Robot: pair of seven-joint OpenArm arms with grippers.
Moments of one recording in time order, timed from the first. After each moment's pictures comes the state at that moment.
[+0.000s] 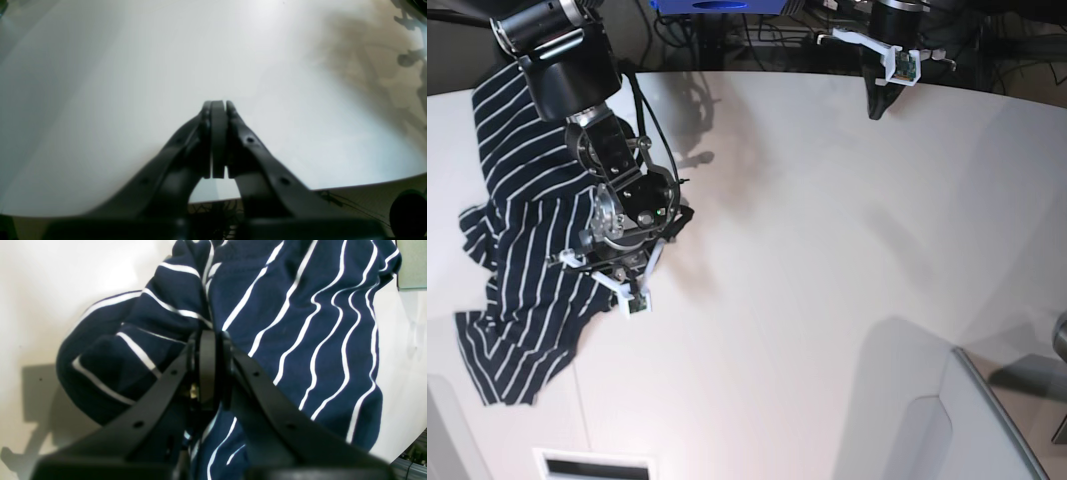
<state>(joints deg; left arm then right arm) 41.8 -8.6 -2.5 84.3 0.0 -1.4 -21.9 9.1 -1.2 -18.5 63.3 -24.0 -20.4 -42.1</state>
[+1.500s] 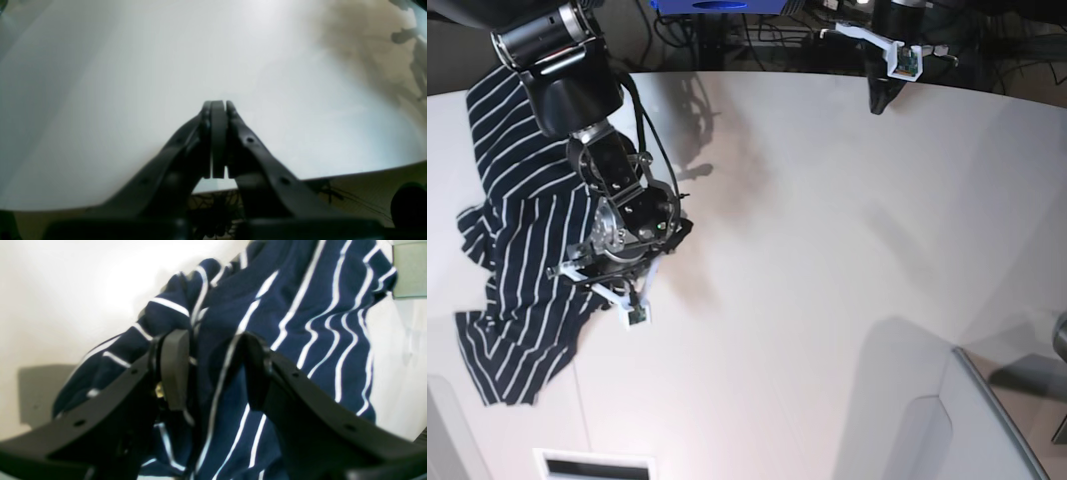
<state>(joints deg) 42.7 -9.3 -2.7 83.8 0.0 -1.4 -22.2 12.3 -1.6 -18.2 59.1 -24.0 -20.8 -40.4</state>
